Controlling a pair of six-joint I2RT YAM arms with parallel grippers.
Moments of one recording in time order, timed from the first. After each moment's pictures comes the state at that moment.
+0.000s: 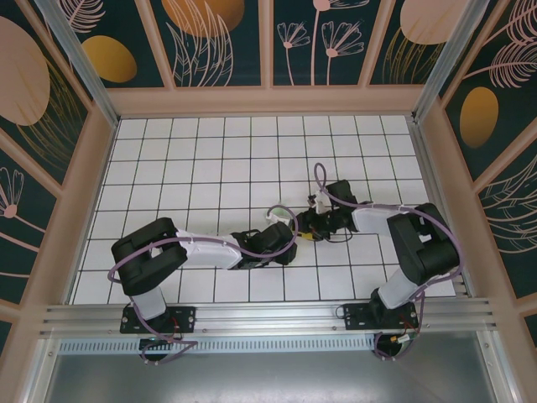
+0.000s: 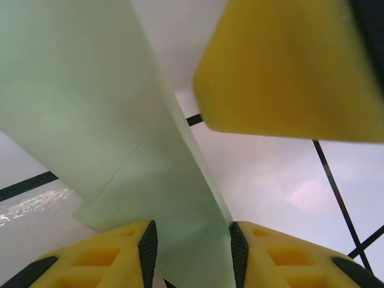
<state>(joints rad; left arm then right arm) -1.11 1.76 0.83 0.03 -0.13 -0.78 0.41 1.62 0.66 -0.11 -0.81 0.63</state>
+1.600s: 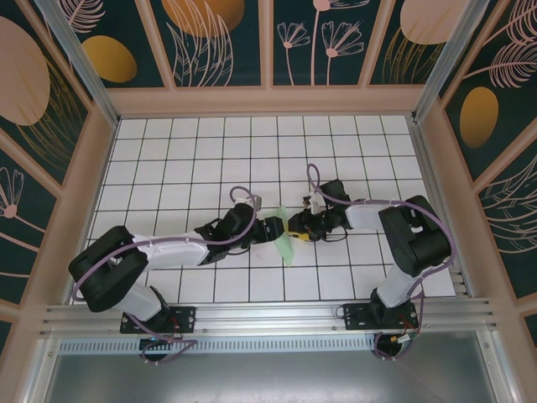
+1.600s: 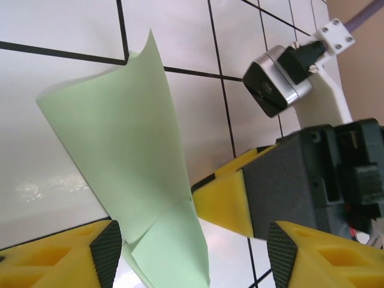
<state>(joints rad) -0.90 1.52 0.63 0.26 0.05 -0.98 0.44 1.69 0.70 -0.11 -0.79 0.63</state>
